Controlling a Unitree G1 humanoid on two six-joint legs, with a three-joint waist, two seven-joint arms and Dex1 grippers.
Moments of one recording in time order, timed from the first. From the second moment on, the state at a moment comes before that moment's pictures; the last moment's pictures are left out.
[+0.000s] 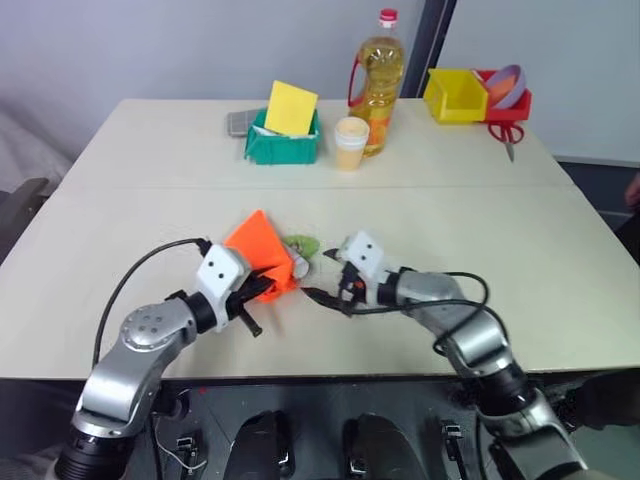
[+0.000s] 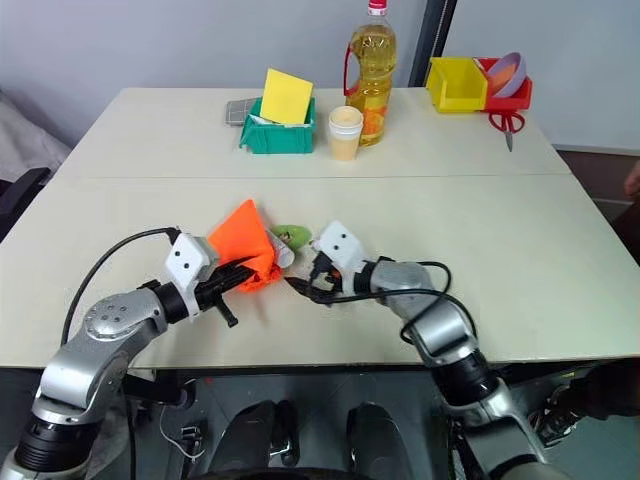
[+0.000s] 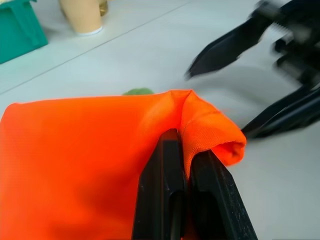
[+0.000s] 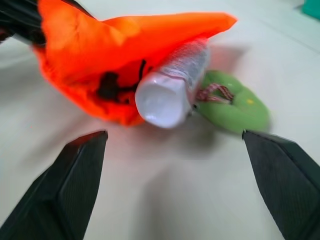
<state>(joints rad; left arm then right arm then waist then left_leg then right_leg) -0.07 0.55 0.03 -0.48 -0.34 0.53 -0.64 -0.38 -0.42 0.26 -0.29 0.20 0.62 0.73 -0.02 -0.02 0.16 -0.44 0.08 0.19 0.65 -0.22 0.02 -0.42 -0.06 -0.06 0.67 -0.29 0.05</state>
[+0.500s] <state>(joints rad) 0.11 0.70 0.21 -0.41 -0.45 0.48 -0.84 -0.50 -0.34 0.16 -0.09 0.24 0.61 0.65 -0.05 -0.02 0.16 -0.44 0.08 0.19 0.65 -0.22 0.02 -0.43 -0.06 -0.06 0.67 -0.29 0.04</state>
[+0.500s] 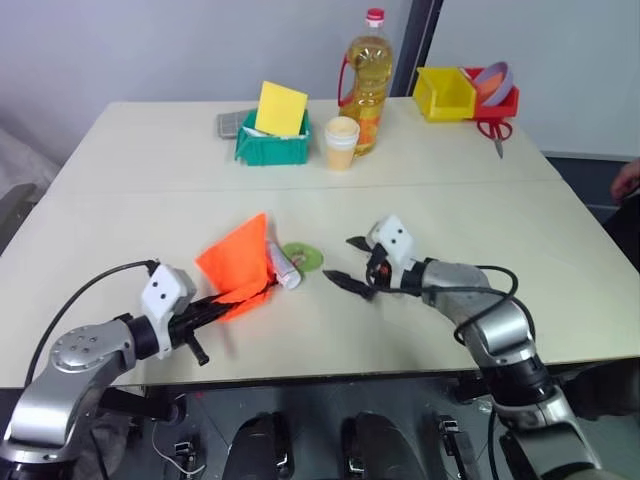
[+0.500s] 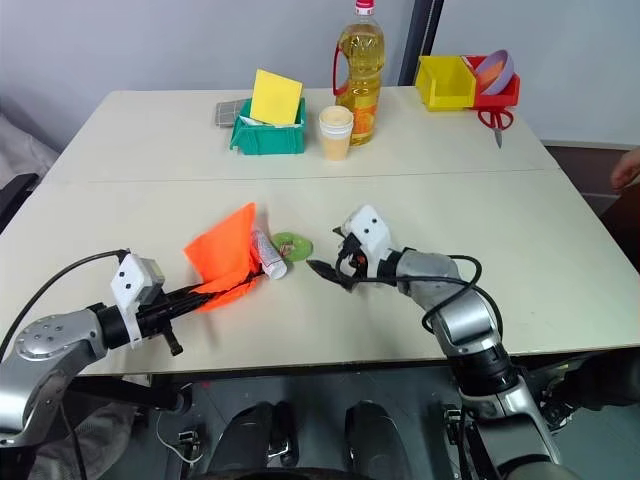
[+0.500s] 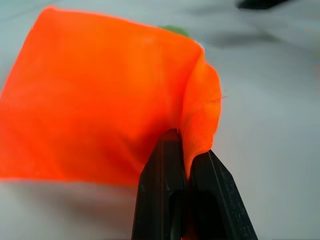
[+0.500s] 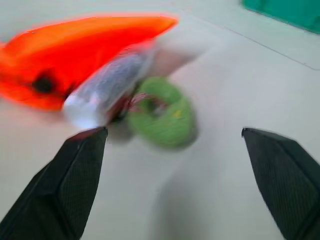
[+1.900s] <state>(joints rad) -0.13 0.67 0.34 -0.12 -0.64 0.55 -0.86 -0.38 -0.36 0.15 -0.15 0.13 0.60 0.50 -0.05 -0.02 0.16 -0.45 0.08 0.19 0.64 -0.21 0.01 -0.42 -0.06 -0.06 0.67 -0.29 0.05</state>
